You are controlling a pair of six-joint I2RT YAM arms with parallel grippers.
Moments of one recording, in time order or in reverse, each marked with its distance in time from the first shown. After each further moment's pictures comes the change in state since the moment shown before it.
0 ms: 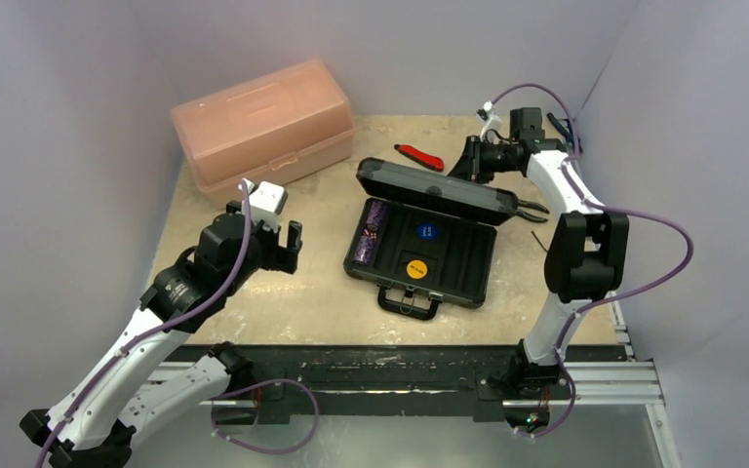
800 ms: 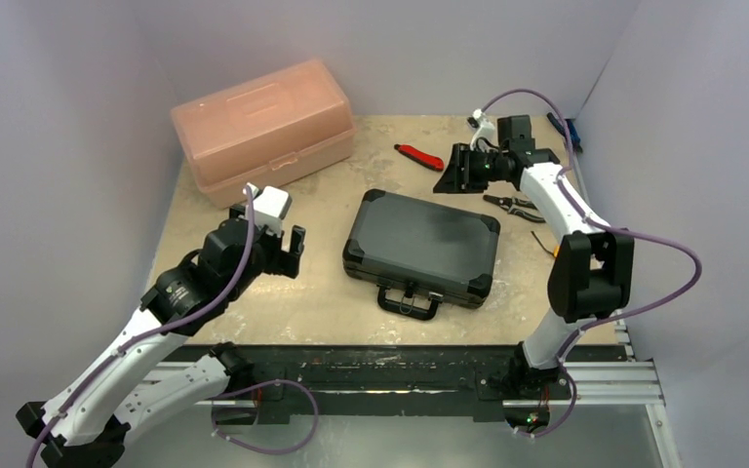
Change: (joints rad) left arm -0.077 -0.014 0.000 -0.019 -0.072 -0.012; right arm 0.091 -0.124 -0.129 0.038 0.158 0.065
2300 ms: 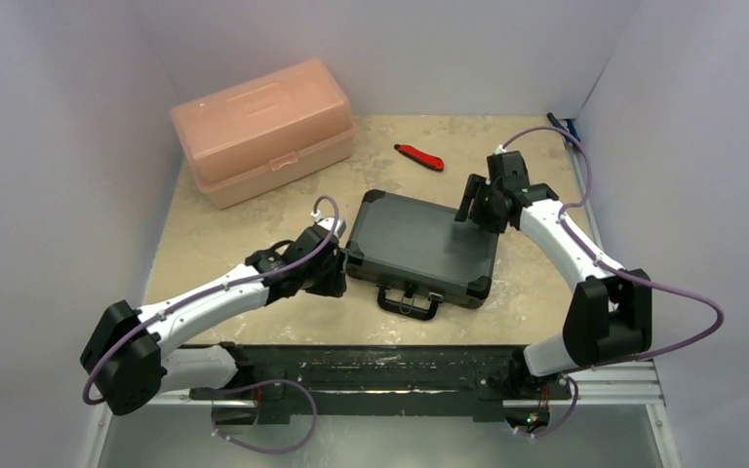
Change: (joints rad) left arm -0.062 0.443 -0.233 0.228 0.255 -0.406; right arm 0.097 -0.274 -0.307 -0.044 0.686 0.367
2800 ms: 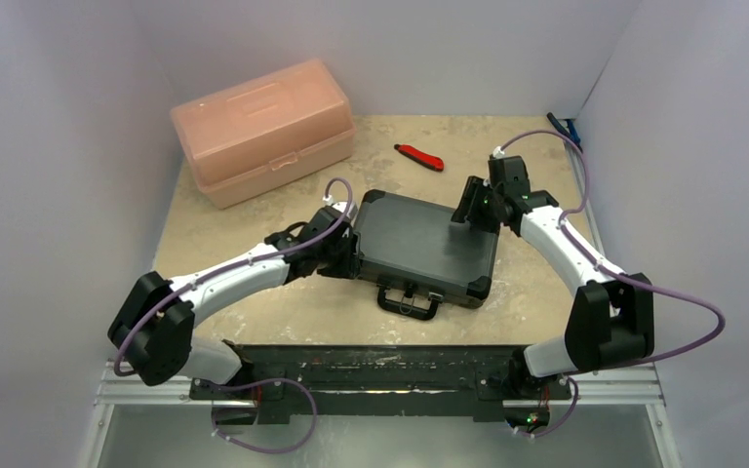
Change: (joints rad) left arm 0.038 0.195 0.112 0.109 0.056 -0.016; right arm 0.000 -0.027 -0.061 0.090 -0.073 -0.007
